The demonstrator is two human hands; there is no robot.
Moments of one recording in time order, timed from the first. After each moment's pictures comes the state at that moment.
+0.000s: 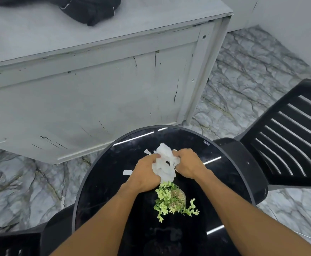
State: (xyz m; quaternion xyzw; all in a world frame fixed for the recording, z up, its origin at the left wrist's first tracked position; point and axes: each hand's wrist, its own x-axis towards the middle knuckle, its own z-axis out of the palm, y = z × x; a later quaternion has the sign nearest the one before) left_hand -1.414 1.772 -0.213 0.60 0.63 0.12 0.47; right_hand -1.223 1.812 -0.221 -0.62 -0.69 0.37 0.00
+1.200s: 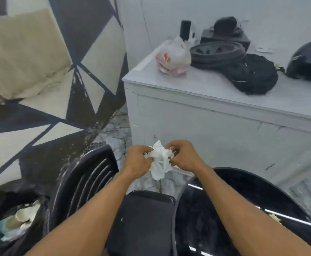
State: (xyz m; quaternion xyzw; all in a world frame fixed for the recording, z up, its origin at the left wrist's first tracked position) left_hand -1.732 1.535 -0.026 0.41 0.82 0.37 0.17; right_hand -1.592 1.666 -0.013 -0.33 -0.82 0.44 0.12
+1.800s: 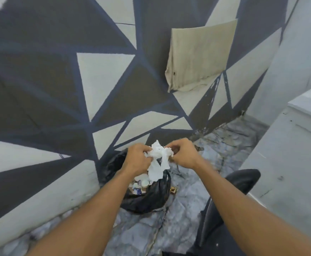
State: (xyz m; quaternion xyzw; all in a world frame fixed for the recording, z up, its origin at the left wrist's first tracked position) left_hand -2.001 1.111 -0.011 0.13 0.92 0.38 0.03; right_hand -1.975 1.308 -0.002 0.00 -0.90 0.44 0.00
